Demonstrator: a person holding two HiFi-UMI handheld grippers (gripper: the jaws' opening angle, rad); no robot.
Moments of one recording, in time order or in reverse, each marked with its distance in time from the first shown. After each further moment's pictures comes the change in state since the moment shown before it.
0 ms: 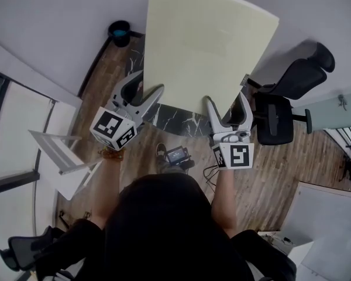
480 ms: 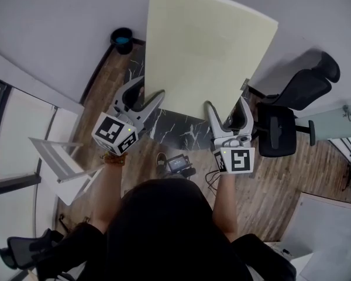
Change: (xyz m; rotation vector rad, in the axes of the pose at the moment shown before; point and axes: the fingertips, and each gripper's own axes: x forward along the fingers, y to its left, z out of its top) left arm 0.052 0.013 -0.005 0.018 0.007 0.030; right arm 0.033 -0.046 -0.019 0.017 -0.018 0.026
